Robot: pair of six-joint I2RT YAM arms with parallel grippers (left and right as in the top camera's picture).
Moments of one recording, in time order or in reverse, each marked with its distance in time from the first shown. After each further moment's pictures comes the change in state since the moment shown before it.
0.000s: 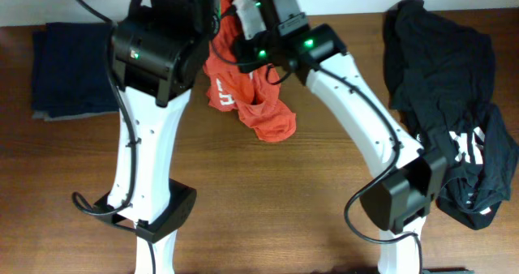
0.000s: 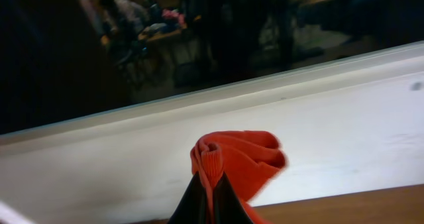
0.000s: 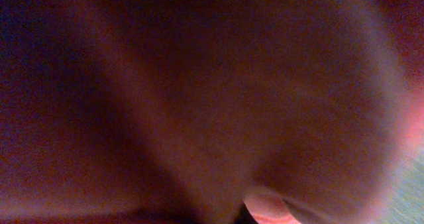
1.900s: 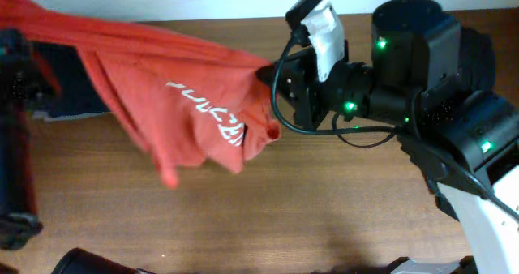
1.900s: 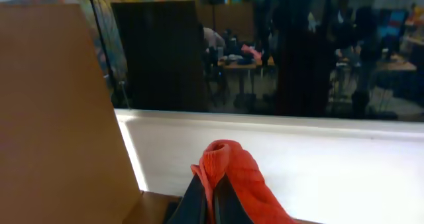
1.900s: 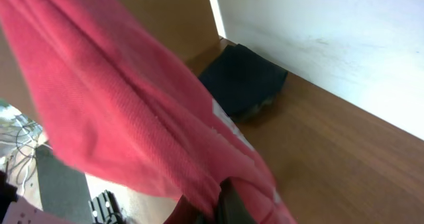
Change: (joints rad) left arm 0.089 -0.529 -0.020 -0.312 -0.182 -0.053; right arm 0.082 -0.579 -0.003 -0.233 -0.140 -0.026
